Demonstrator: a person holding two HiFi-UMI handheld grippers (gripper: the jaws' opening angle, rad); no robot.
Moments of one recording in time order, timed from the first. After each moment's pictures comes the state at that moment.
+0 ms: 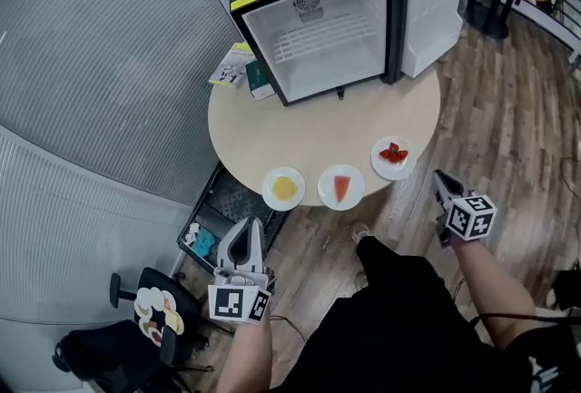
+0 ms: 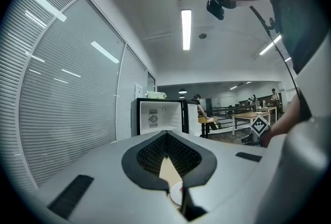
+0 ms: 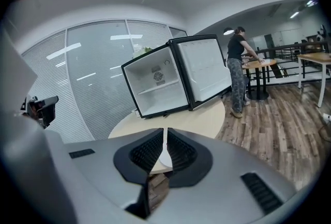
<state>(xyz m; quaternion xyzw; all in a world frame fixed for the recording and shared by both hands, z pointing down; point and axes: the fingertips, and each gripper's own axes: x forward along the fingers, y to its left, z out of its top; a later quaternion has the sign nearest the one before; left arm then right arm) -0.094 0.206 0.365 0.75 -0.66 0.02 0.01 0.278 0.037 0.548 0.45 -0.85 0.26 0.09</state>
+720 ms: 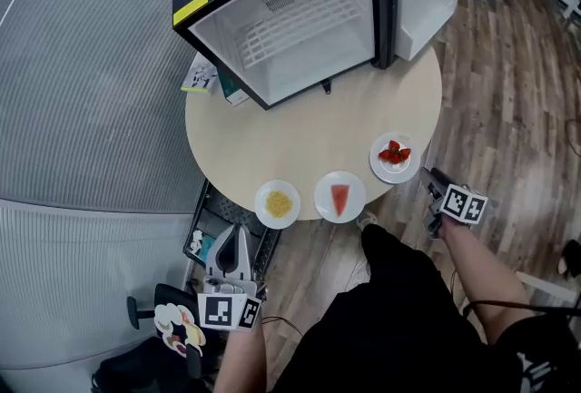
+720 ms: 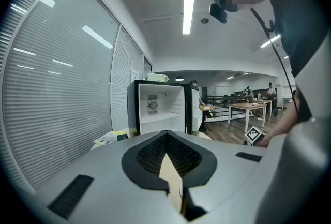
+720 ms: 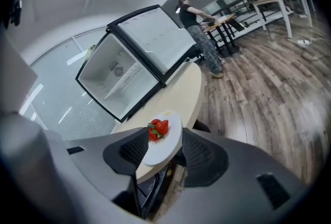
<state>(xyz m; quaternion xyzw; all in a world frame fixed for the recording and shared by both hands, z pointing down) -0.121 0.110 0.400 0.76 -0.64 0.08 0.05 0.278 -0.022 0.688 0.49 -0.73 0.47 0.02</state>
